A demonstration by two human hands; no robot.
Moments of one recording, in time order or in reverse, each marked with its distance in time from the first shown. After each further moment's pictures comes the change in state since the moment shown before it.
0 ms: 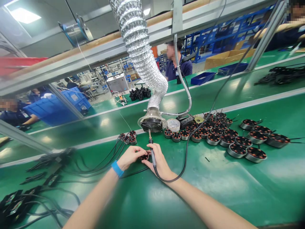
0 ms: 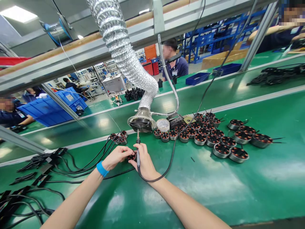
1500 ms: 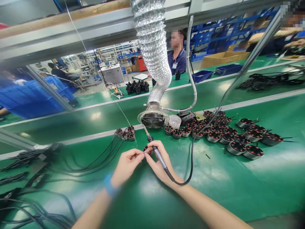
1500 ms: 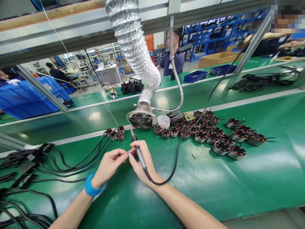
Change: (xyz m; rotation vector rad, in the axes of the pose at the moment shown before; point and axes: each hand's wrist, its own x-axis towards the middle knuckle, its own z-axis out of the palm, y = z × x) left_hand -0.042 -0.014 0.010 -0.058 0.159 0.279; right_hand 0.007 -0.044 0.003 0.214 0.145 0.045
